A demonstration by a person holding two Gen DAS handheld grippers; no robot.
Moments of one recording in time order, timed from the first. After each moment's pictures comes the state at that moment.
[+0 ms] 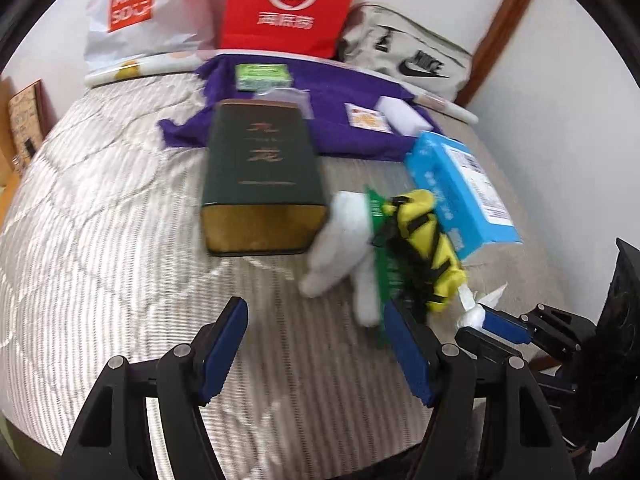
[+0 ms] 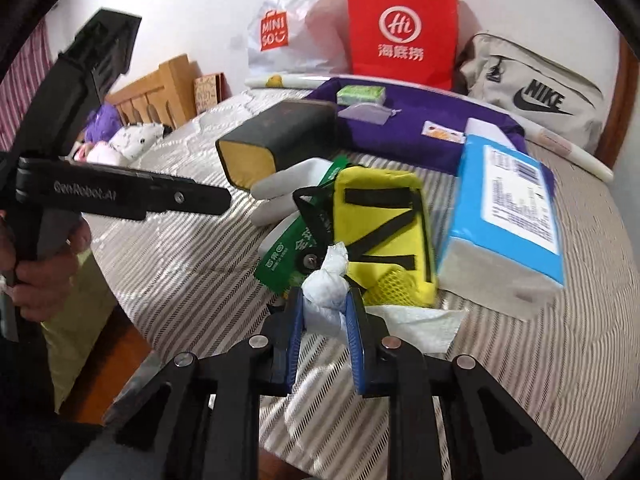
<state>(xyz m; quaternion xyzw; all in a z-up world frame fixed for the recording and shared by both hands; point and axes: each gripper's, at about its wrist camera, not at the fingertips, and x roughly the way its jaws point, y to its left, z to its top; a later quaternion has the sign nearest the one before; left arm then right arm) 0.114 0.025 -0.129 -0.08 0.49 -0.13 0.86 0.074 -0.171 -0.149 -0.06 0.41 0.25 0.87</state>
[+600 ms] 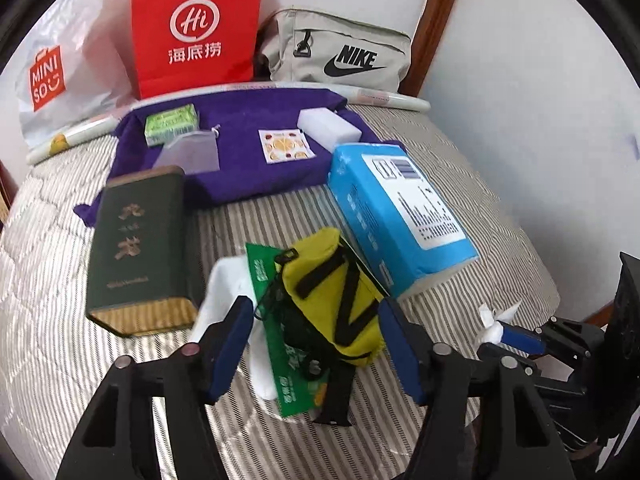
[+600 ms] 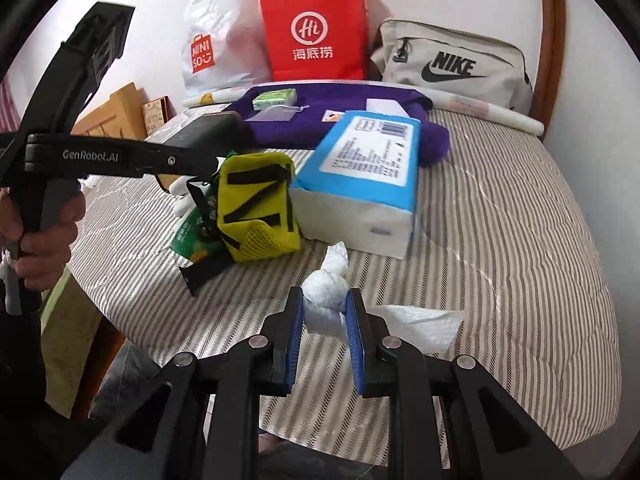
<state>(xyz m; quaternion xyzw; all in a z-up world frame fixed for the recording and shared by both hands) 0.138 -0.054 -0.111 -0.01 0.47 -0.18 0.87 0.063 -0.259 -0.146 -0.03 0.42 0.17 0.89</state>
